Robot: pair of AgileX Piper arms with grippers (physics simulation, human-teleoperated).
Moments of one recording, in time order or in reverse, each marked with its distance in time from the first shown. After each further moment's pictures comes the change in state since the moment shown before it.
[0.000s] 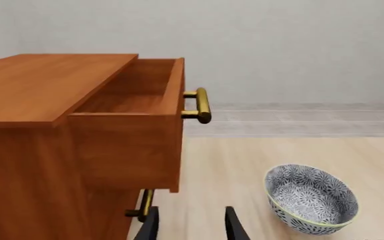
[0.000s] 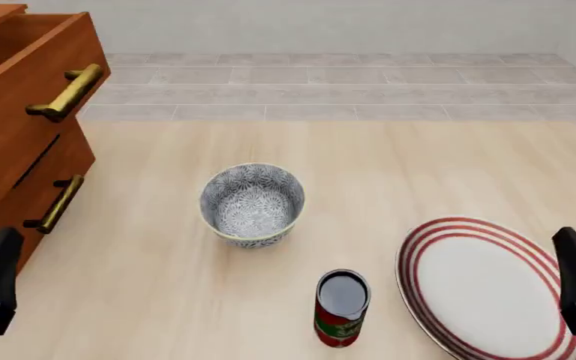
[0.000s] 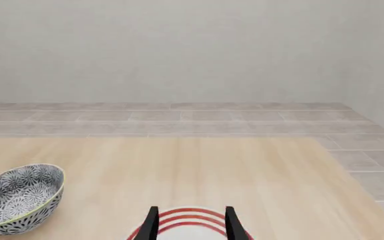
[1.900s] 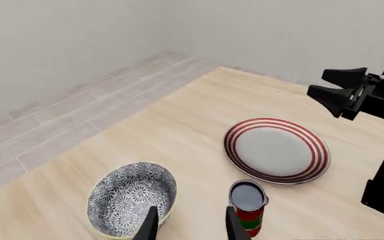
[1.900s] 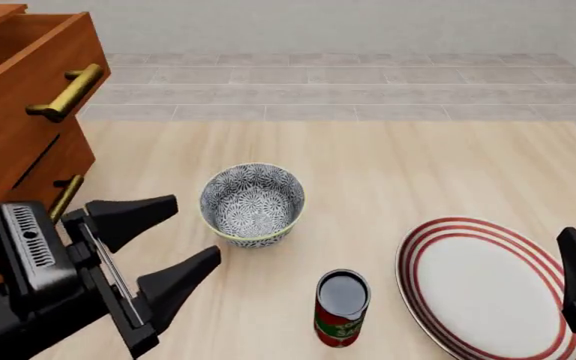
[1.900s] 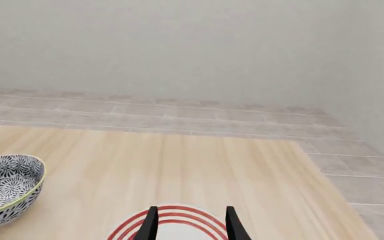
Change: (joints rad) left arm -0.839 0.782 -0.210 -0.409 0.076; right arm -0.037 0.009 -0.012 0.017 -0.088
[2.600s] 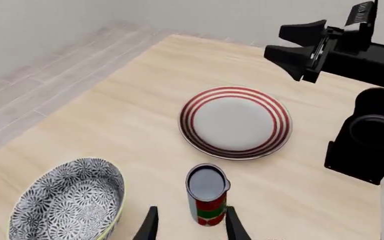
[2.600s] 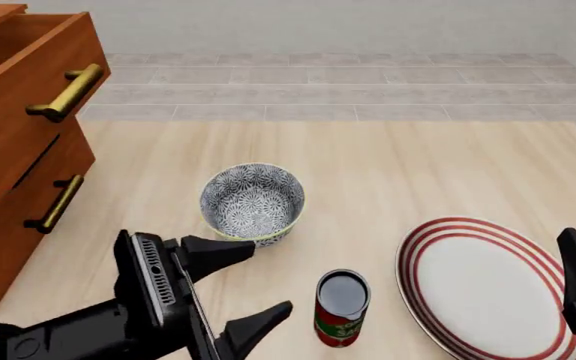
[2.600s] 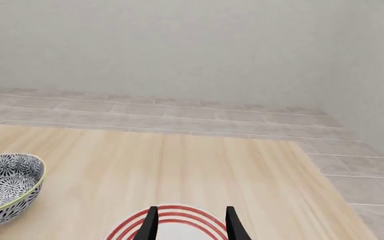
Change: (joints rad) left arm -0.175 0.385 -0.028 -0.221 0.005; right arm 0.000 -0.006 0.000 0.007 -0.004
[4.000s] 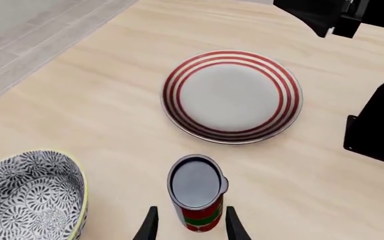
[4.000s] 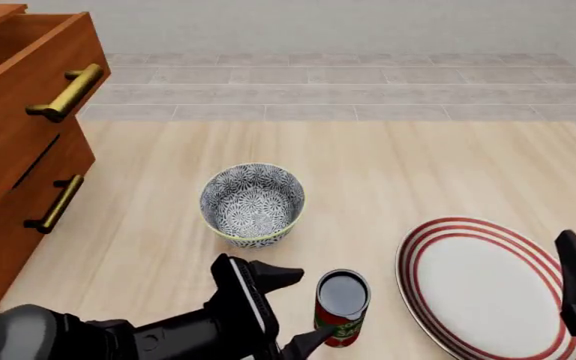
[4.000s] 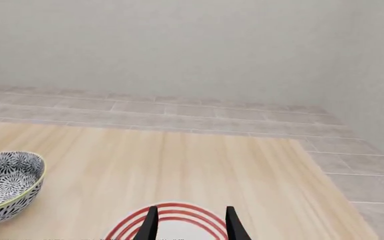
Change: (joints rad) left arm -0.030 0.501 -0.113 -0.260 0.007; right arm 0.002 -0.005 0.005 0.008 0.002
